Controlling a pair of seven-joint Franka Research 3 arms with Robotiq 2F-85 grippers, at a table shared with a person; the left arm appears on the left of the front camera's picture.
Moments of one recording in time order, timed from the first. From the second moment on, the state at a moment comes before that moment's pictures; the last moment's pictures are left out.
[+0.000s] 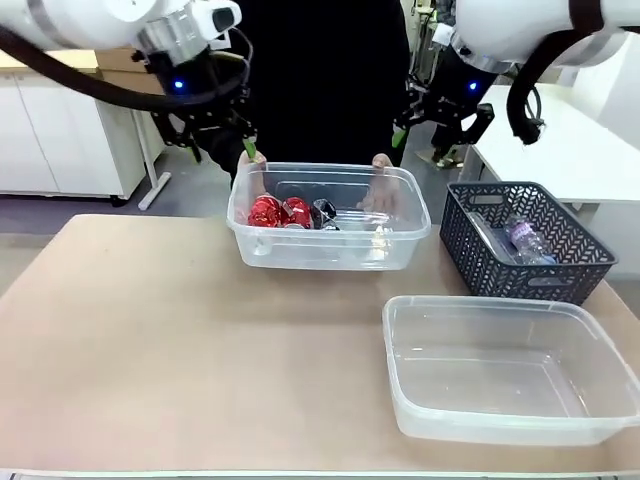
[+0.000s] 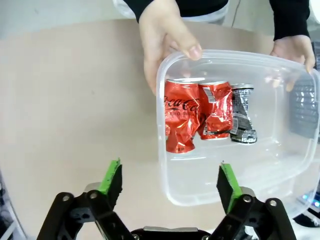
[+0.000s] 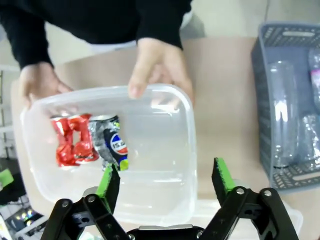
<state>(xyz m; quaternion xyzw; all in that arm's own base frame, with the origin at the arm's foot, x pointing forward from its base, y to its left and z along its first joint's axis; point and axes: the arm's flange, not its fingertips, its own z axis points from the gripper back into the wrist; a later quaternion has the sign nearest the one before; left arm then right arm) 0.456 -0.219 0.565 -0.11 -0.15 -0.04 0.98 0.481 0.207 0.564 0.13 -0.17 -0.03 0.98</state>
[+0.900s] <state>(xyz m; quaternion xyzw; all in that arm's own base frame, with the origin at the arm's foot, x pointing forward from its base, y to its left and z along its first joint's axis) 0.456 -0.211 0.550 -0.11 -0.15 -0.04 0.98 0.473 0.202 0.553 0.14 -0.16 -0.01 0.98</state>
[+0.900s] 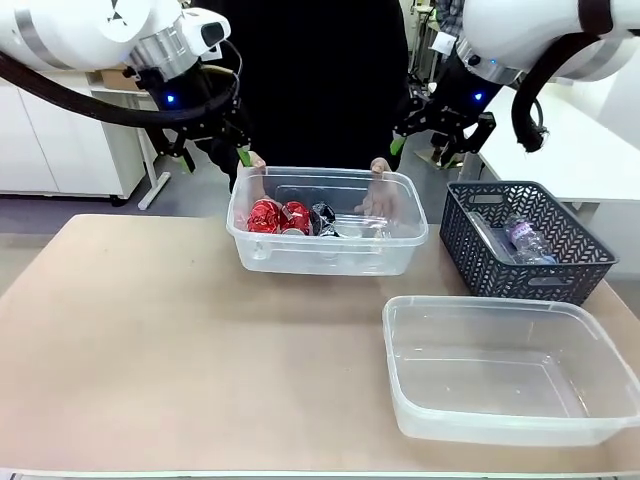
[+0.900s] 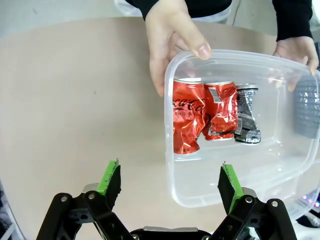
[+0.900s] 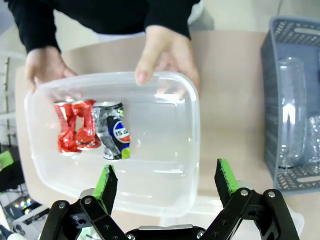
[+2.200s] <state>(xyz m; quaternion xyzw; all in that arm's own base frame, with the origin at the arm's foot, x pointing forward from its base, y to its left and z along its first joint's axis) 0.332 -0.182 0.604 -0.16 -0.14 -0.08 0.97 0.285 0.073 0.584 0.16 -0.14 0.02 0.98</state>
